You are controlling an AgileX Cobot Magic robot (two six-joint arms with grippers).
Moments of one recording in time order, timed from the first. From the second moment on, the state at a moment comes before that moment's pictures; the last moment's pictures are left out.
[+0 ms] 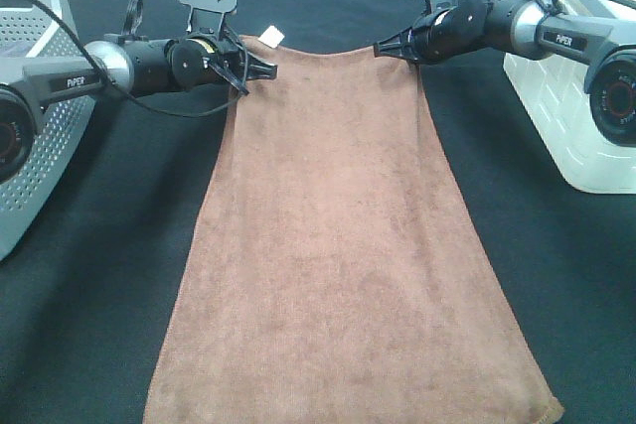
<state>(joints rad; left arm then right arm) -0.28 2.75 -2.21 -0.19 -0.05 0.21 0.21 2.70 -2.27 0.20 0.20 -0.21</state>
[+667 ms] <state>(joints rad) -0.28 2.75 -2.21 -0.22 -0.07 0.21 0.18 2.70 -2.27 0.22 0.20 -0.19</state>
